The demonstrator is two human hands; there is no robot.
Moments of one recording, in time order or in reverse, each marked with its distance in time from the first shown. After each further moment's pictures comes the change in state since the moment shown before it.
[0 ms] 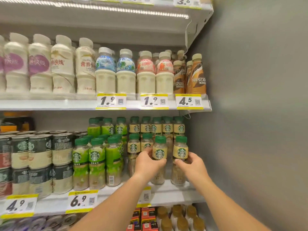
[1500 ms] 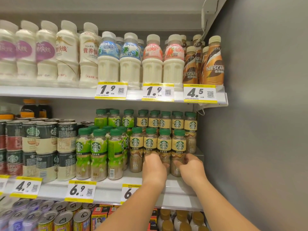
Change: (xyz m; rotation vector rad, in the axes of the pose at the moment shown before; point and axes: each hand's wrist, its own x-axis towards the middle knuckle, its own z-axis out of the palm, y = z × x) left_hand 0.020 -0.030 0.047 0.454 0.249 -0.138; right_hand 0.049 0.035 0.031 -0.183 -0.082 0.006
